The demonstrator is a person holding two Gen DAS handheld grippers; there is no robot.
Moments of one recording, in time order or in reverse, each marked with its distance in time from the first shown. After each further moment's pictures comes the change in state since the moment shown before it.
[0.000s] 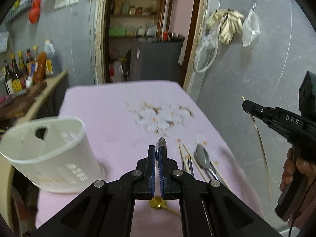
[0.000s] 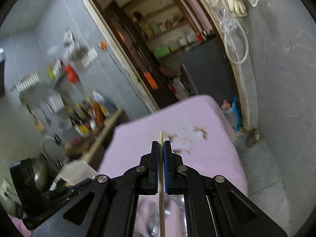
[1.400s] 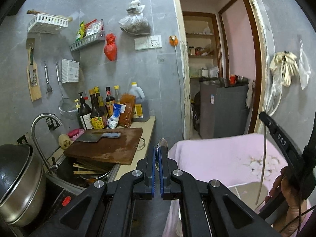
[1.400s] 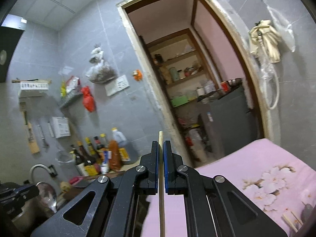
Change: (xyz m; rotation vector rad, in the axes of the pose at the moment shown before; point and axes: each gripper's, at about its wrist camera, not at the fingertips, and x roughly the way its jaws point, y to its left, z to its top) left arm -0.111 0.218 0.067 -0.005 -0.277 0.446; right arm 0.137 0.245 -0.051 -0.113 -0.386 -0.078
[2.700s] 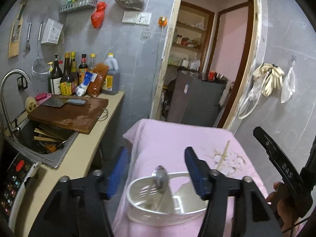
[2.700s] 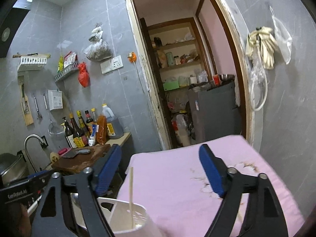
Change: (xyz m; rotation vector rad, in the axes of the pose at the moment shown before) left arm 0.015 -0.019 -0.034 -0.205 0.122 -0.266; right arm -0.063 -0.042 0.031 -0.183 0.147 -0.029
